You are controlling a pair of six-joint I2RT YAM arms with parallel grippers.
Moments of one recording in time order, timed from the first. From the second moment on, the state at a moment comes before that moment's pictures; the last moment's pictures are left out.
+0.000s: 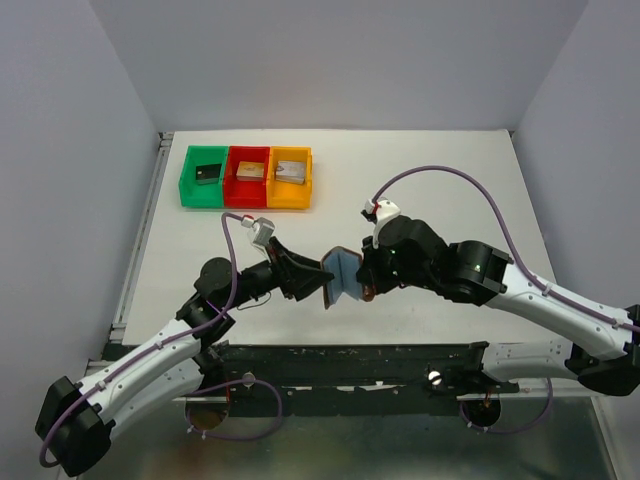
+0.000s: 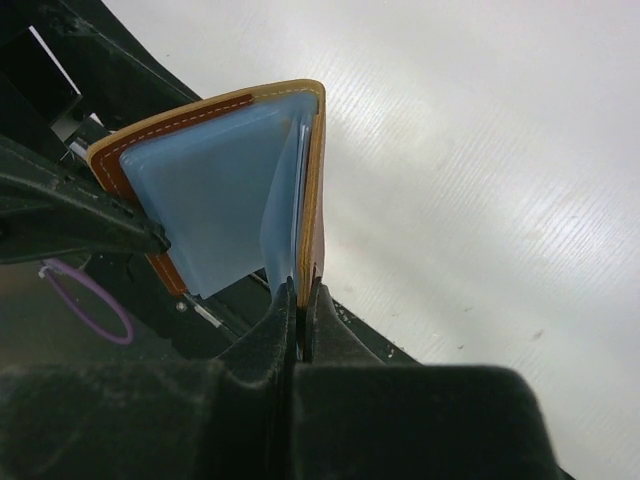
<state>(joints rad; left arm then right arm) -0.72 0.73 0.37 0.49 0.42 -0.73 1.12 1.15 1.27 -0.84 0.20 0.53</state>
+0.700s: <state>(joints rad) -0.72 0.59 0.38 0.32 0.29 -0.67 1.11 1.09 1.23 -0.81 0.21 0.55</state>
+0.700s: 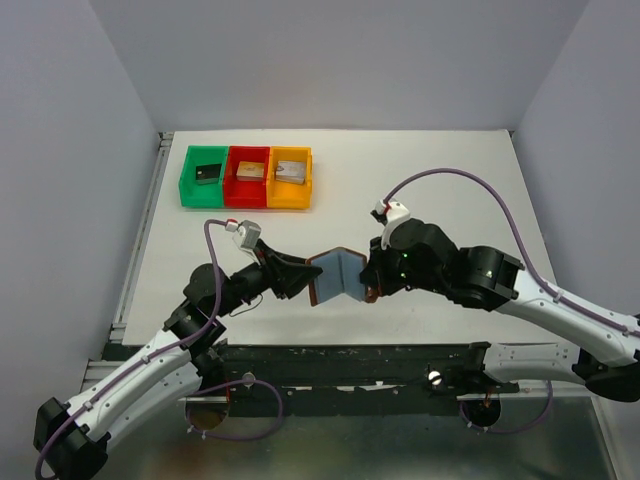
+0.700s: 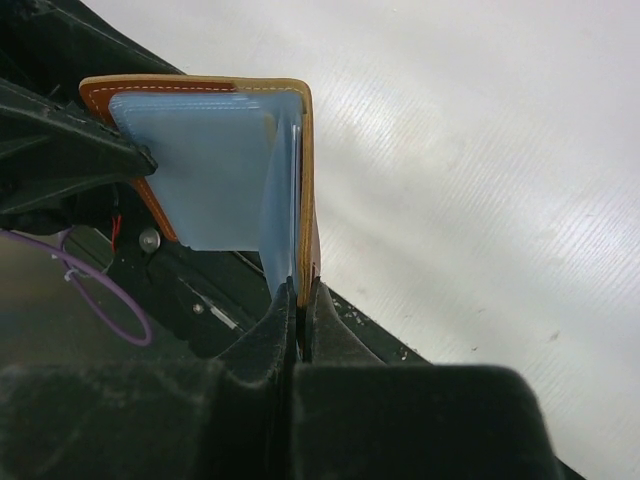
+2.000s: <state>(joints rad) -0.72 0.54 0.35 0.34 0.32 -0.68 1.06 1.03 1.15 -0.72 0.15 0.61</state>
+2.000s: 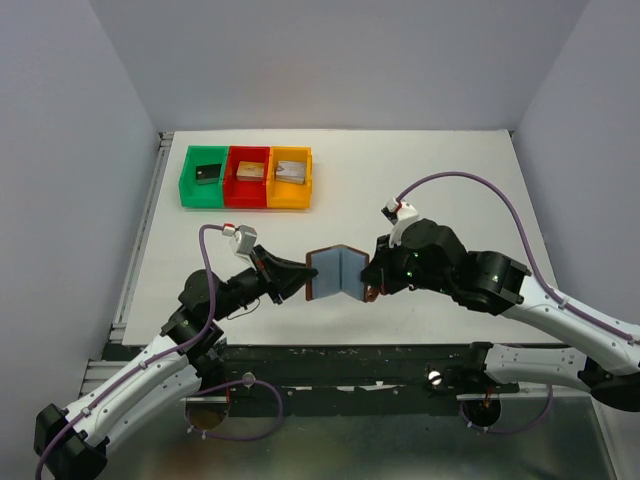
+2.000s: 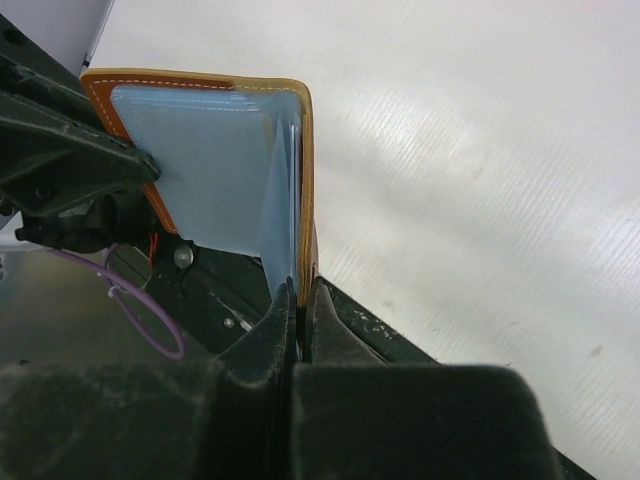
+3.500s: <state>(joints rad) -0.72 0.54 0.35 0.36 0.36 -0.69 1.02 1.00 1.09 -0.67 0.08 0.61</state>
